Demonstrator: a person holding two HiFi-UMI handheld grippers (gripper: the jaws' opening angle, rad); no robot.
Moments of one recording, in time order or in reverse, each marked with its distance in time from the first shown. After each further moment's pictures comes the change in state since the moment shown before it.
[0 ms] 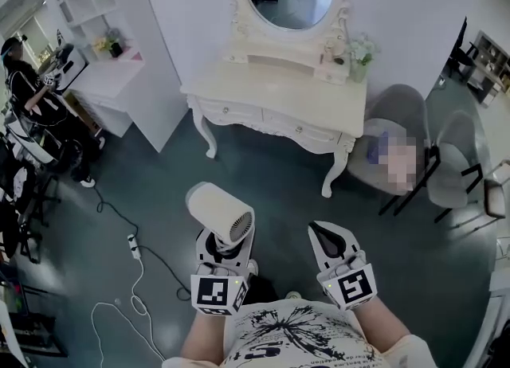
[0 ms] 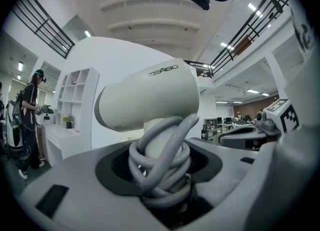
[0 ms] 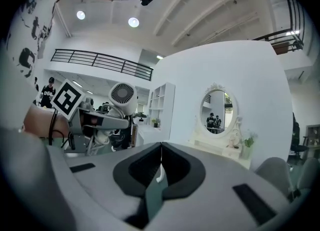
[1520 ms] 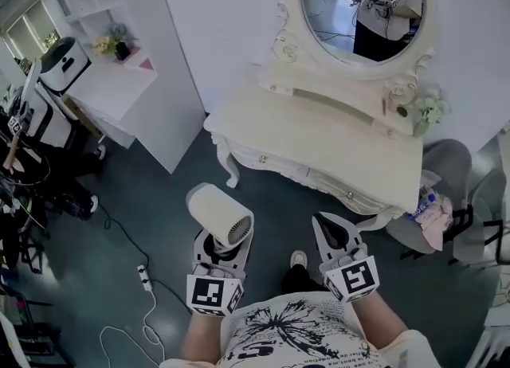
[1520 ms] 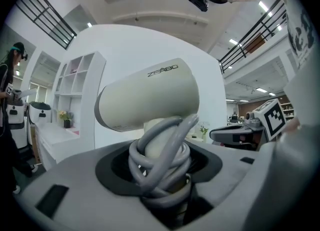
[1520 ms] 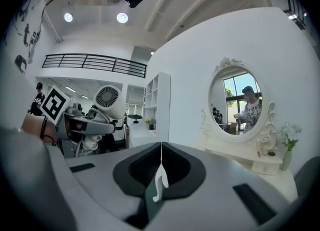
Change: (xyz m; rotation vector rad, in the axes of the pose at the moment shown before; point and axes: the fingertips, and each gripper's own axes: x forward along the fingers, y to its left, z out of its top) left arm 0.252 0.284 0.005 -0.023 0.044 0.018; right arm 0.392 -0.104 0.005 0.124 0.031 0.024
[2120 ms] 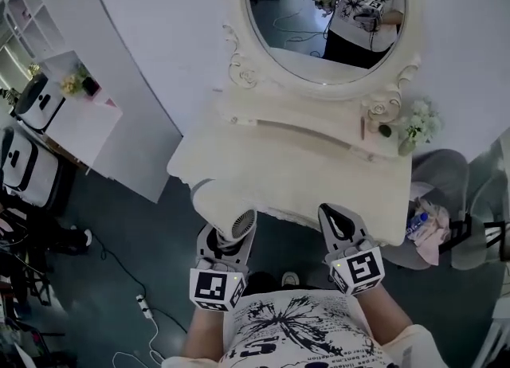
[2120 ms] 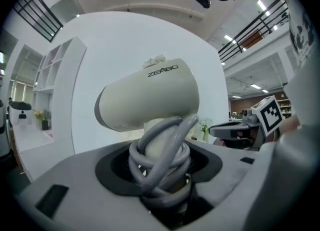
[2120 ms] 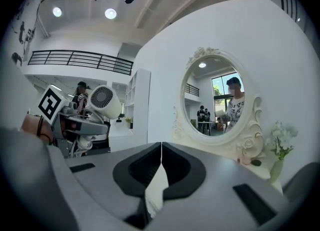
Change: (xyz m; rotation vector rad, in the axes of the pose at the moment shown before) left arm 0.222 -0.044 0.024 0.044 0.046 -0.096; right arm 0.061 -0.220 -0.004 0.035 0.021 -0.132
